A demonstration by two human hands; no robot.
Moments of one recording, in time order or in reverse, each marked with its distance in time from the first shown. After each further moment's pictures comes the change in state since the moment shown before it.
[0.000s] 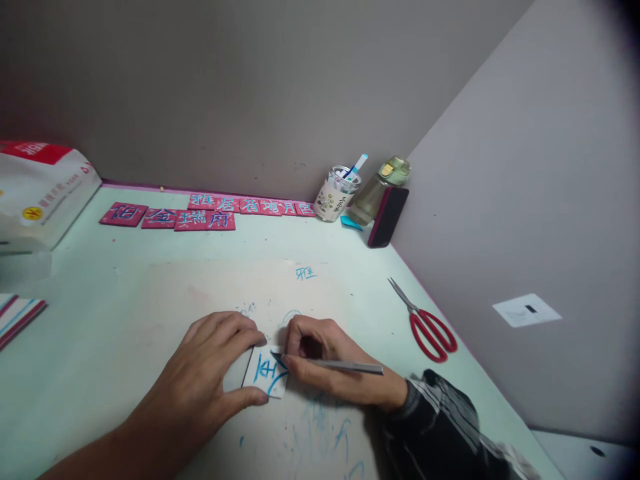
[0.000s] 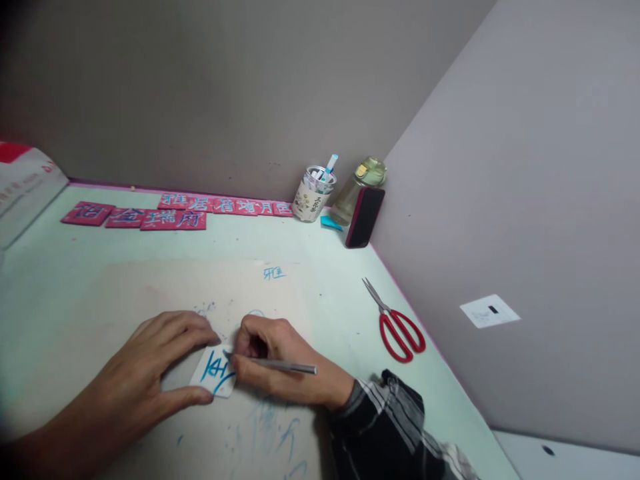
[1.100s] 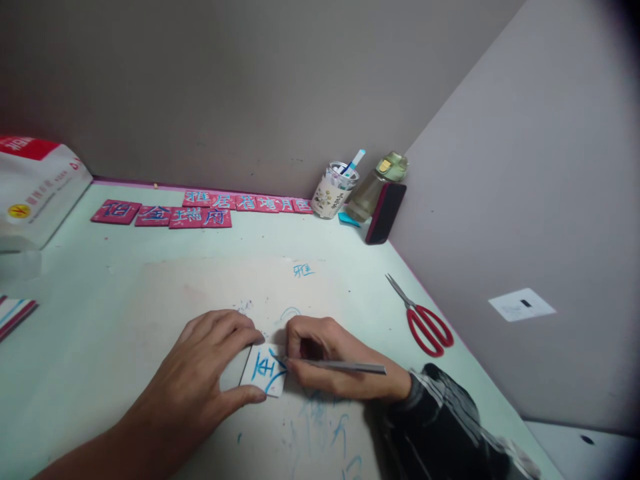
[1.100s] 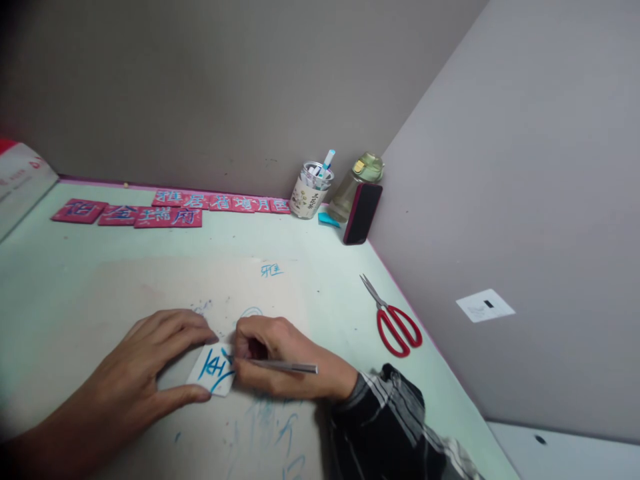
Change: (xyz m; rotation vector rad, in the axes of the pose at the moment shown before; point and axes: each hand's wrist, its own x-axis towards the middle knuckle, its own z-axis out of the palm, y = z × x) left_hand 0.001 0.000 -0.003 0.023 -0.066 -0.037; right_hand -0.001 -0.009 -0.007 -0.054 -0.095 0.009
